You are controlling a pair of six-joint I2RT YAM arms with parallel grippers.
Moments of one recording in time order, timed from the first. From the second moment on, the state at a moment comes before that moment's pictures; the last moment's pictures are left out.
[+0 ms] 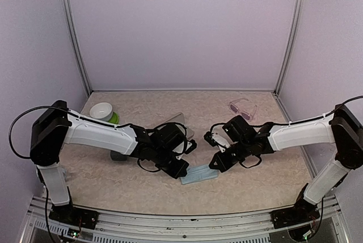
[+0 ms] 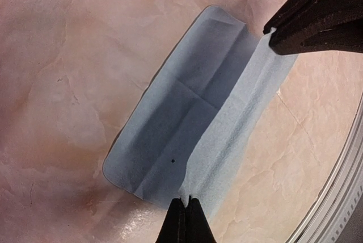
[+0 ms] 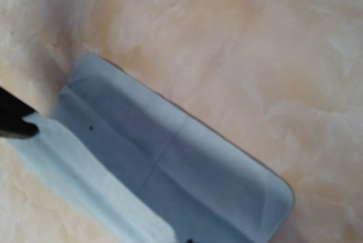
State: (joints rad) left arm -1.05 1.87 1.17 -0.34 0.15 -0.33; right arm 0.82 1.57 0.82 -0.22 -0.28 0.22
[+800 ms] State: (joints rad) left arm -1.03 1.92 1.18 -0.33 0.12 -0.33; right arm 0.82 1.64 0.86 -0.22 -0.24 0.20
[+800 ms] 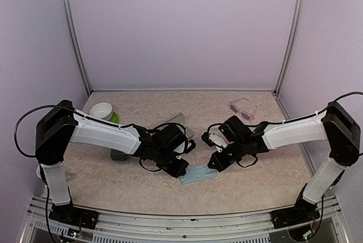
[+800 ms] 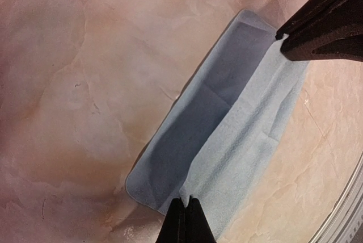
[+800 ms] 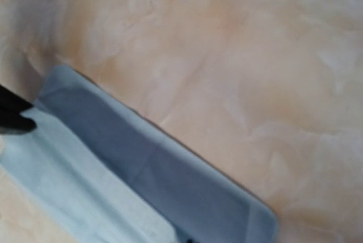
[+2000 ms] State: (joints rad) left arm -1.02 1.94 1.27 -0.43 0.06 -0.33; right arm 0.82 1.67 0.87 -0.25 -0.14 0.21
